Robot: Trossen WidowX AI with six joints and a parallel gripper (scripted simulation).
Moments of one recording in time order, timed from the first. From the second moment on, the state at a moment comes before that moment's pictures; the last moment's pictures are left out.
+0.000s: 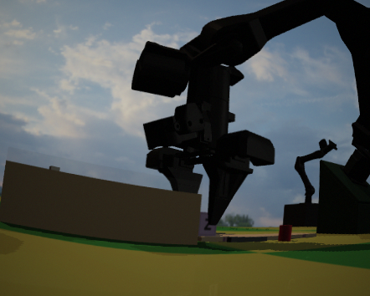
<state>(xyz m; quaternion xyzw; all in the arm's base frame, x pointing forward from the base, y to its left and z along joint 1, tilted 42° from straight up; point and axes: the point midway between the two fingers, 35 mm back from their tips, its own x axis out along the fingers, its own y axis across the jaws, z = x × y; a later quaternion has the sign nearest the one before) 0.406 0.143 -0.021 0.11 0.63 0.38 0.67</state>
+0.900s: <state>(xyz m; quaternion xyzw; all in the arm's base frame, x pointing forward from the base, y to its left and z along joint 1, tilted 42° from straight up) 0.395 0.139 -0.021 0.11 0.63 0.38 0.67</state>
